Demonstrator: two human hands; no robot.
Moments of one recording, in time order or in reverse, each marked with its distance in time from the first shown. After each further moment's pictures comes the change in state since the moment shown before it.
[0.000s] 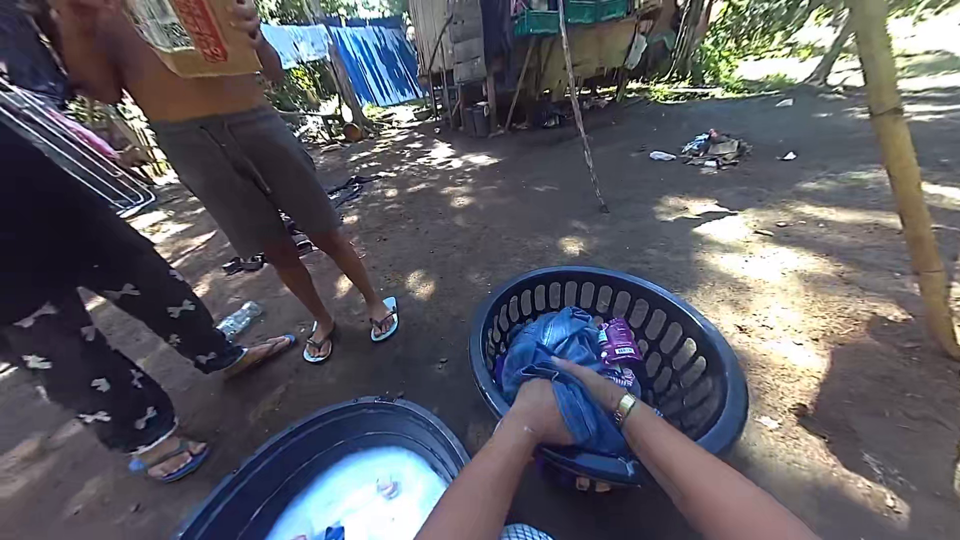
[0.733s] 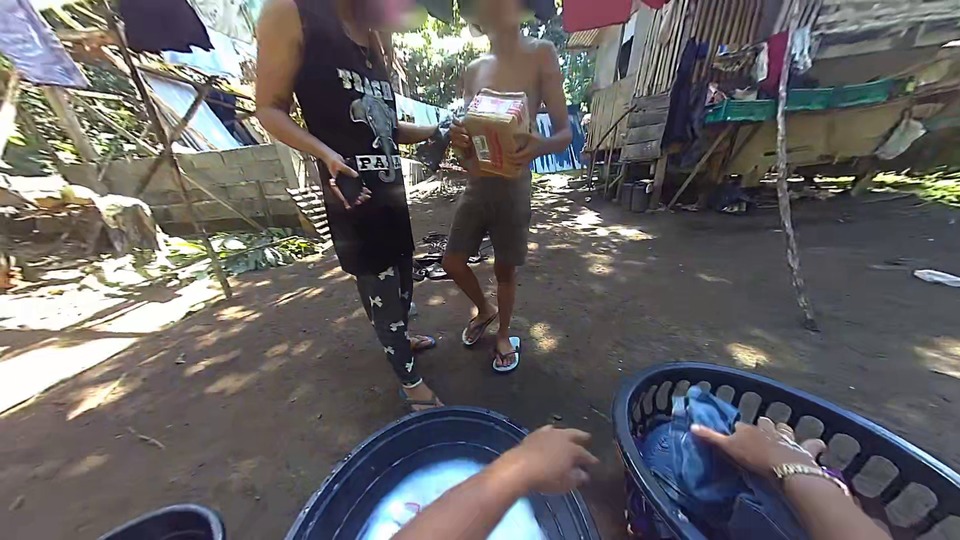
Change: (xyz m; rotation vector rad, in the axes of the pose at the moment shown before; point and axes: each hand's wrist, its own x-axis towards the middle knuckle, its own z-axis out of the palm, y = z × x) left_hand -0.152 -0.105 -0.044 -0.100 0.035 -0.218; right_hand 0.082 -0.041 -0.018 -1.268 0.302 0.237
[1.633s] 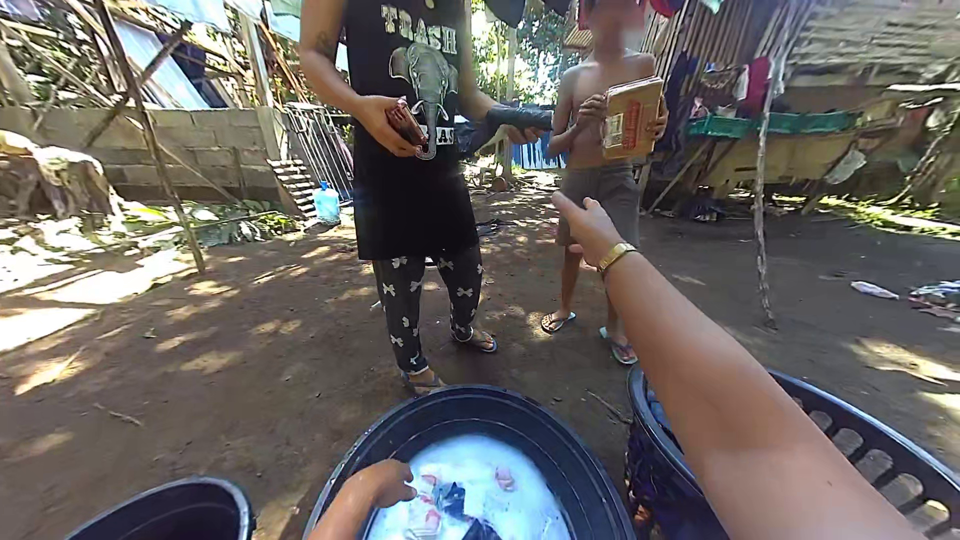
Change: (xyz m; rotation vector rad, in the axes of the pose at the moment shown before) left_hand -0.243 -0.186 0.035 -0.226 -0.296 -0.751; right_hand -0.106 -0.378 -0.163 1.066 0.207 -0.475
